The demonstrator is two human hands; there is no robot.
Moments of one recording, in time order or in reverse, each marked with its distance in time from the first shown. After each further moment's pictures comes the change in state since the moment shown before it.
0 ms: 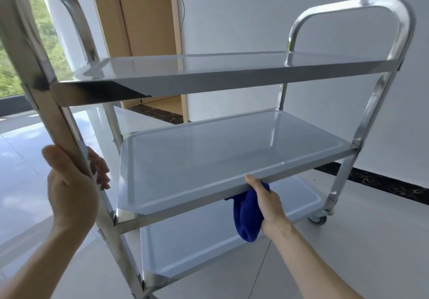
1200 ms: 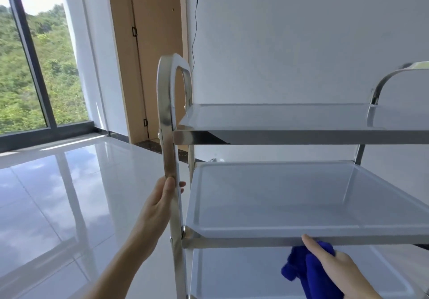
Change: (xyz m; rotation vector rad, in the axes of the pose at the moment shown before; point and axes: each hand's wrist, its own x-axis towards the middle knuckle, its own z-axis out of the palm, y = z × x) left_hand -0.009 0.015 0.073 -0.084 -0.529 -0.157; right_hand -0.070 -0.069 -0.078 -0.393 0.248 0.042
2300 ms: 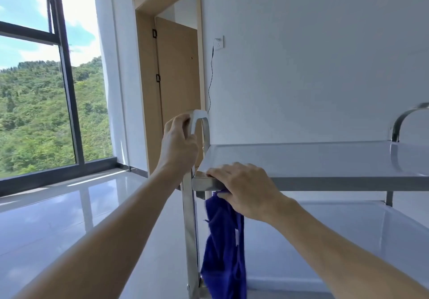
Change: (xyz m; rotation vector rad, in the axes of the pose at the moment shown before) left_hand 0.097 0.188 0.003 0.337 0.296 0.329; right_hand -0.043 -0.229 0.131 -1.190 0.083 -1.654
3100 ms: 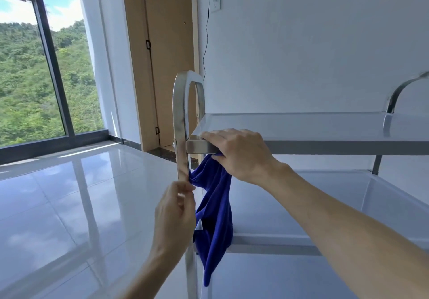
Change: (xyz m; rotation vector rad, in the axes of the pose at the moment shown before) left_hand -0.158 -0.108 0.020 0.024 0.013 -0.053; right_hand 0.003 -0.005 0.008 0.041 0.092 0.095
